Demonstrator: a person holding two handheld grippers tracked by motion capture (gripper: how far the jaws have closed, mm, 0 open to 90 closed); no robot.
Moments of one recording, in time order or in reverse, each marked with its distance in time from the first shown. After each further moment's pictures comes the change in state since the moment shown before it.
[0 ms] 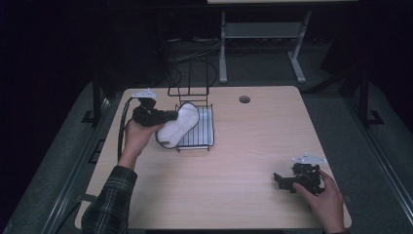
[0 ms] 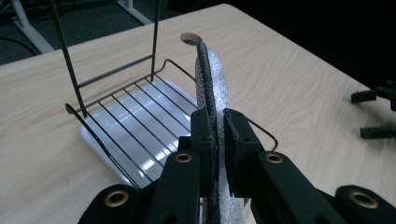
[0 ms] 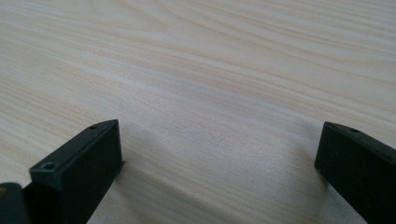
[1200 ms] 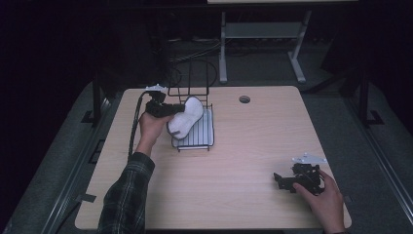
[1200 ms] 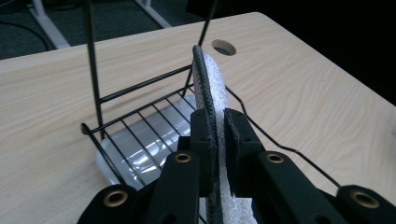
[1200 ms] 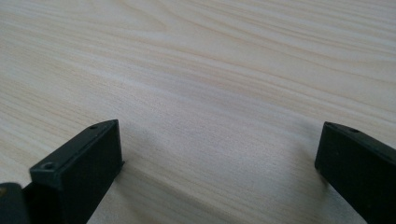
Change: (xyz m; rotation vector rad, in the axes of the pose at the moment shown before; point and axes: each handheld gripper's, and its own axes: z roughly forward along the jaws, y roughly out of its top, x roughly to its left) left arm 0.041 0.002 0.056 -0.006 0.057 -0.077; right arm 0.000 0.000 0.000 0.000 0.000 0.000
